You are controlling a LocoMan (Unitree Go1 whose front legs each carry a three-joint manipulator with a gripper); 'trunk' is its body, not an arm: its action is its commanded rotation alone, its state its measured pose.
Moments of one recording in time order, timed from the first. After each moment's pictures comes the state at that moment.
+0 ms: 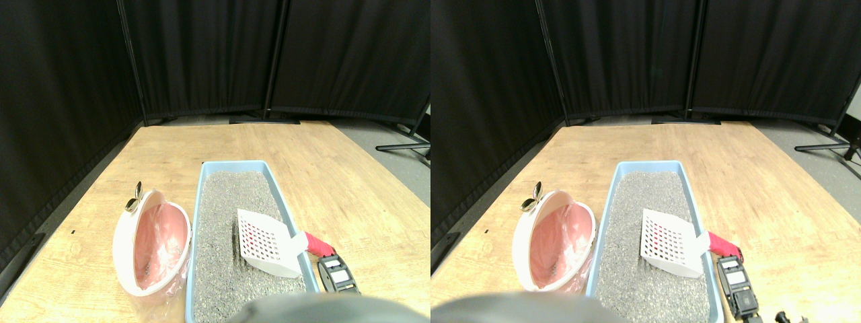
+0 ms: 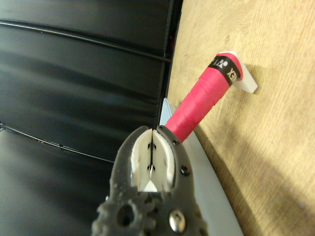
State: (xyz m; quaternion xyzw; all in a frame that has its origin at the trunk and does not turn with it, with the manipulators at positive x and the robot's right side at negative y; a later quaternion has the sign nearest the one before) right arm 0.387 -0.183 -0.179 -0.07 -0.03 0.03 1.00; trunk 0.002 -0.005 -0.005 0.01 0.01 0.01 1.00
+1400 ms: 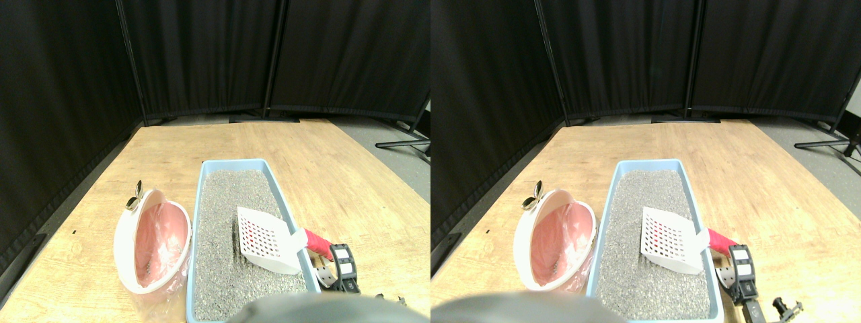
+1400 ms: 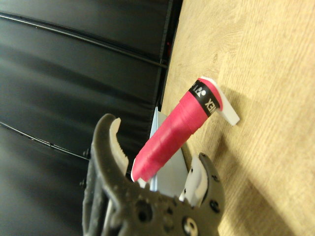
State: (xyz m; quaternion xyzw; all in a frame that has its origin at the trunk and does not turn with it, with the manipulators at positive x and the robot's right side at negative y) right arm 0.405 -0.201 -0.201 0.05 -0.03 0.02 1.00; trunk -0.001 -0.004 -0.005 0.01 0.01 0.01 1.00
